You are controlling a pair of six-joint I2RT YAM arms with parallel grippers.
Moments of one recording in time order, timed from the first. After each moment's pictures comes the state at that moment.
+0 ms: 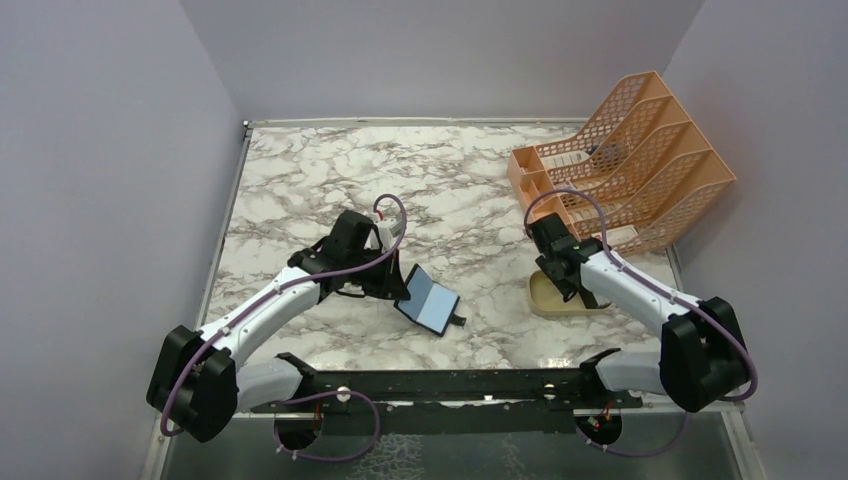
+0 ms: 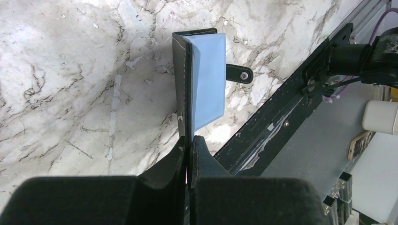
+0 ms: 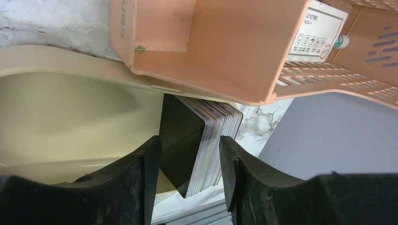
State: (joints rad) left arm -0.55 1.16 0.72 -0.46 0.53 -0.38; right arm 0.42 1.29 0.74 -0.70 0.58 -0.24
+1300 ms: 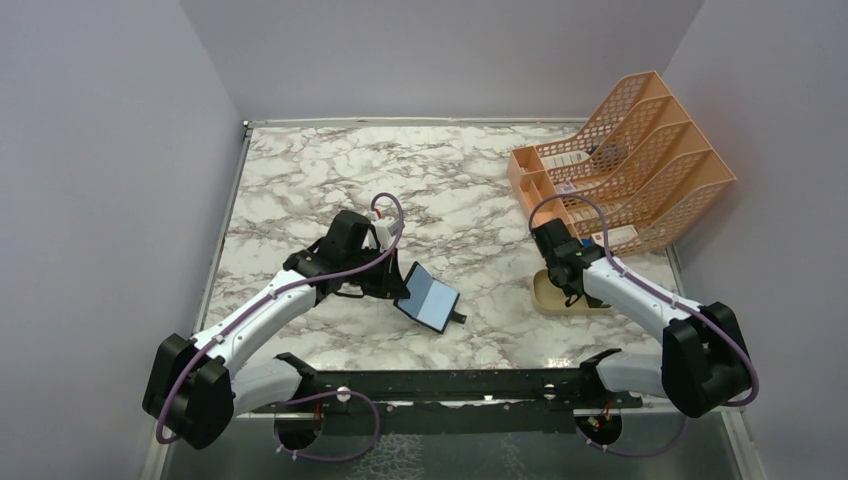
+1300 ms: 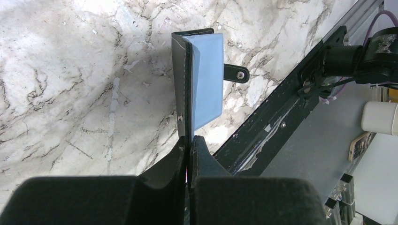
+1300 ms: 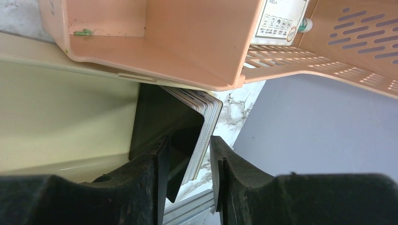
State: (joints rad) left arm -0.55 1.12 0.72 -0.46 0.53 -0.38; right arm 0.40 1.26 0.67 -0.64 0.72 -0.32
